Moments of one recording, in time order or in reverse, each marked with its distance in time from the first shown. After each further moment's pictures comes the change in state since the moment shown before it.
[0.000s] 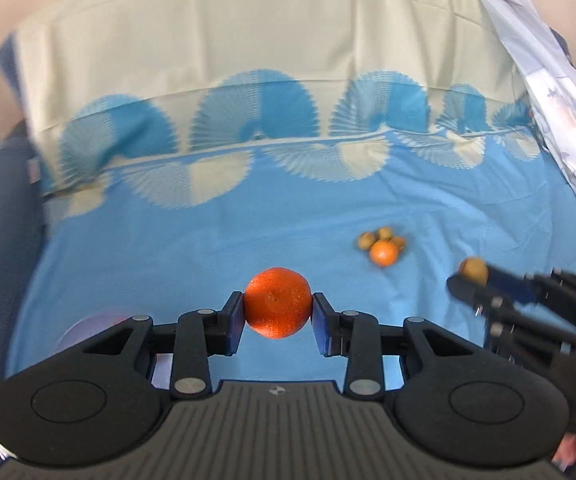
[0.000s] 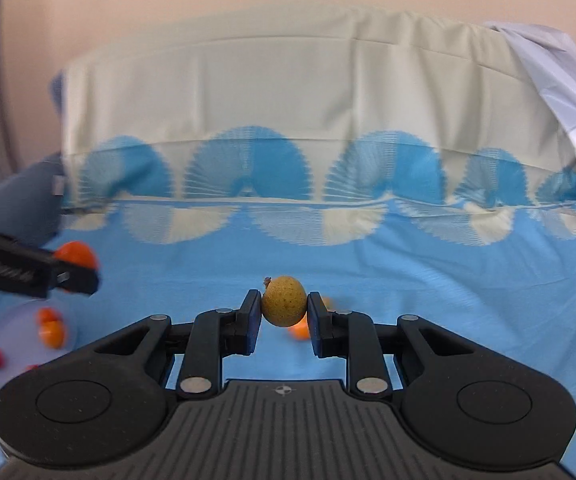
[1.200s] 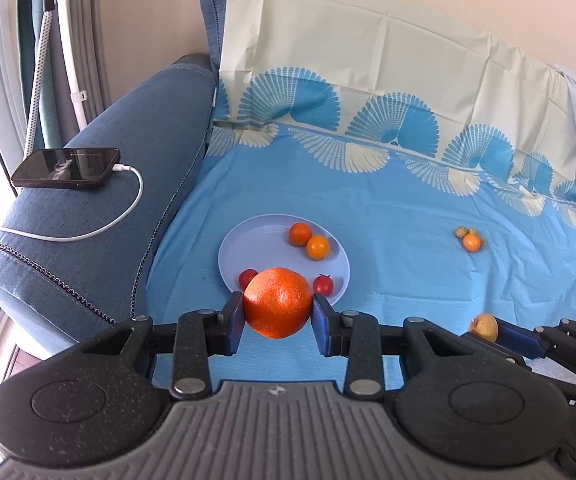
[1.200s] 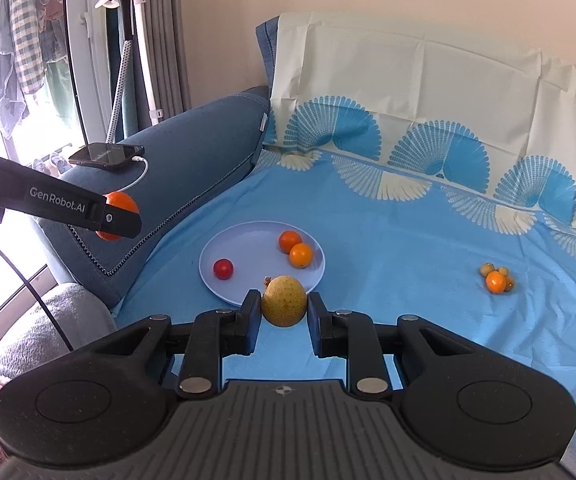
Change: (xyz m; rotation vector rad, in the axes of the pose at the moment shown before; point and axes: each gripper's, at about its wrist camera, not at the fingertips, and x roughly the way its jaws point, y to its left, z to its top) left arm -0.160 0.166 -0.132 -0.314 -0.028 0.126; right arm -0.114 0.201 -0.025 -0.232 0.131 0.235
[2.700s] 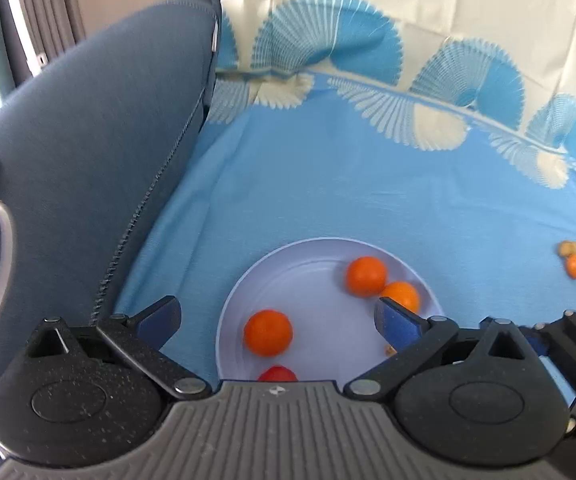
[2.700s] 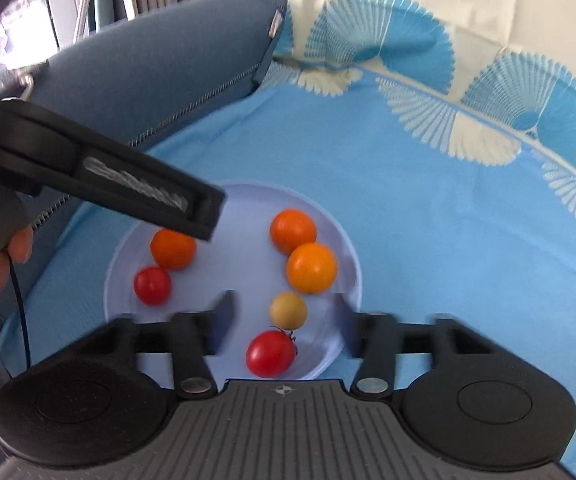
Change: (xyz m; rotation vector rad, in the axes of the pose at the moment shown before) left arm 0.225 0.023 0.071 0.014 0.146 0.080; right arm 0.245 -0.021 0.045 -0.061 0.203 0.067
